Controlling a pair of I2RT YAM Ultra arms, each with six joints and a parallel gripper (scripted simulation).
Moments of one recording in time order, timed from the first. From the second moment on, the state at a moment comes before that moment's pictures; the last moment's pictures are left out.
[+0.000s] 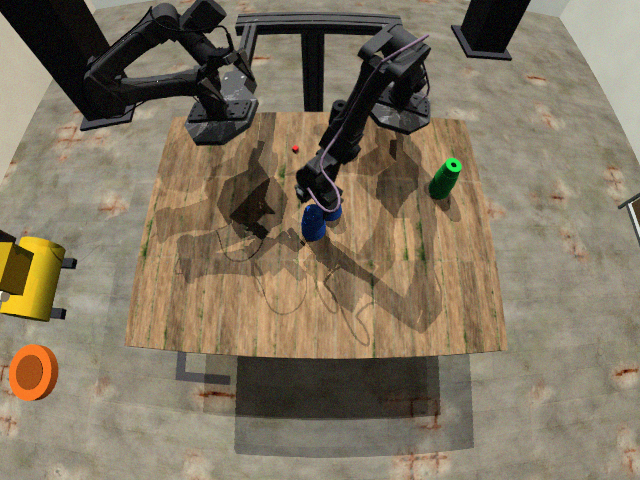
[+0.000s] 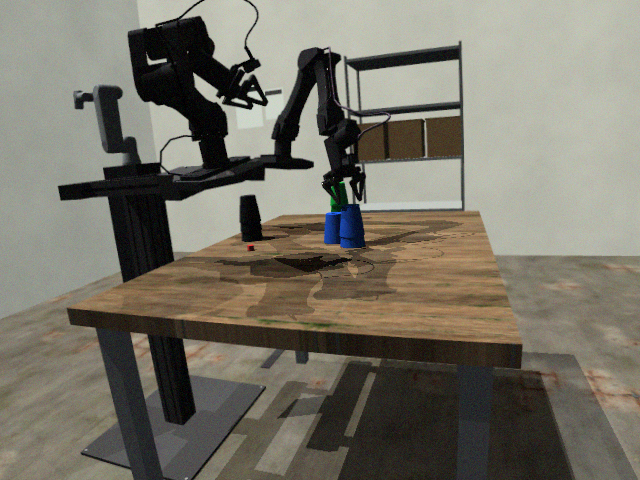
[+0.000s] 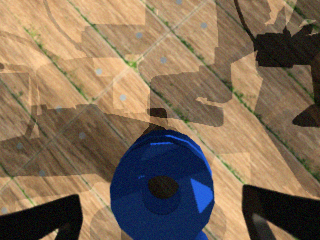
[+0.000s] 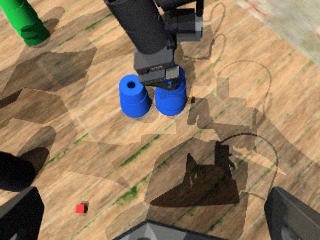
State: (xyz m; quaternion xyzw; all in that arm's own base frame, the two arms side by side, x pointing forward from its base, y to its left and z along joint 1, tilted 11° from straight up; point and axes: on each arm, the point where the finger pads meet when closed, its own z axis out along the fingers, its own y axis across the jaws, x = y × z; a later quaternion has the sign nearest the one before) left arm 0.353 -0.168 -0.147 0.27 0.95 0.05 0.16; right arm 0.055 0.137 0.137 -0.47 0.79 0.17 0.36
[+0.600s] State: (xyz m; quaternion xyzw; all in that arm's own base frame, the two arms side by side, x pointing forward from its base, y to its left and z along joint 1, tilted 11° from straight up) left arm 0.358 -0.166 -0.171 0.28 0.95 0.05 0.15; right arm 0.055 0.137 0.137 -0.47 0.79 0.17 0.36
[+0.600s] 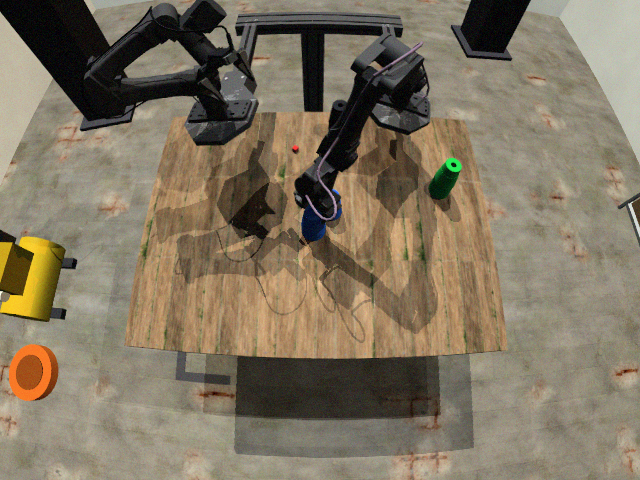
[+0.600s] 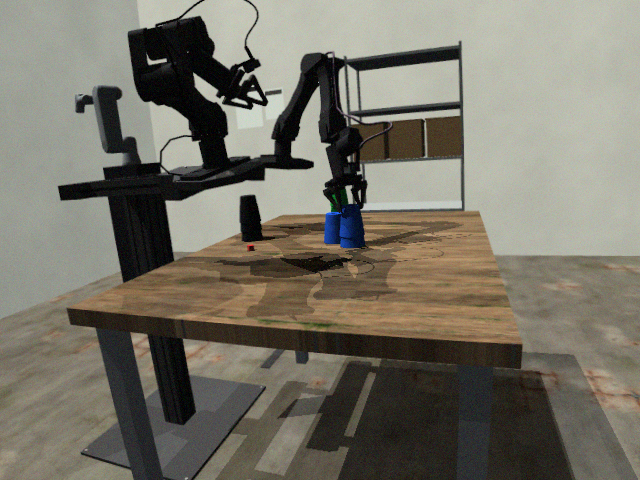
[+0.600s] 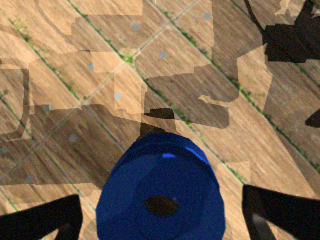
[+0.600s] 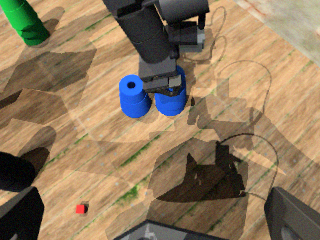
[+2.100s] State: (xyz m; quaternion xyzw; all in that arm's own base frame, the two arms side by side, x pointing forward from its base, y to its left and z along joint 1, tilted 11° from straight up) left arm 0.357 -0.165 -0.172 0.27 0.95 0.05 0.15; right arm 0.055 0.137 0.137 -0.47 0.79 0.17 0.36
